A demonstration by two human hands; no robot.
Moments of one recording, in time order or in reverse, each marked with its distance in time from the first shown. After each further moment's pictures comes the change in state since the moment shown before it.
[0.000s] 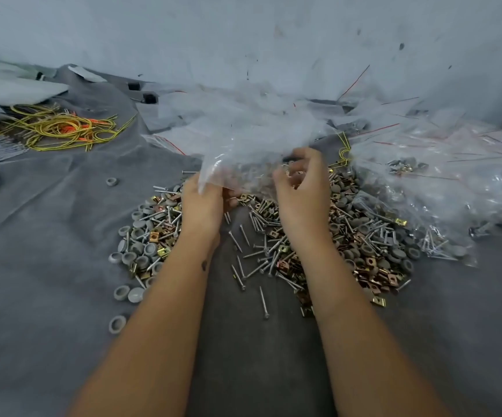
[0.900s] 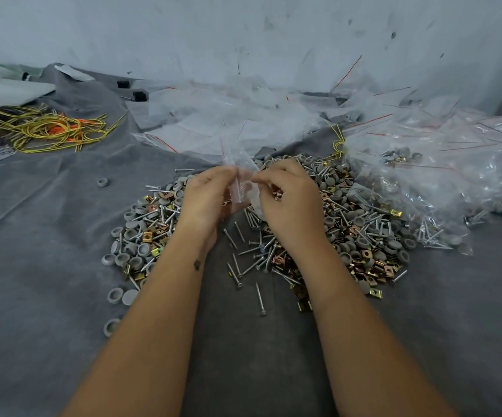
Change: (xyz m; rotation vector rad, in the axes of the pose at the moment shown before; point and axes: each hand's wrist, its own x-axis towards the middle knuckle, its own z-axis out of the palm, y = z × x) left_hand -0.004 -0.001 -0.001 -0.021 -0.268 -0.075; right_hand -0.011 0.007 -0.004 -0.211 -0.104 -0.361
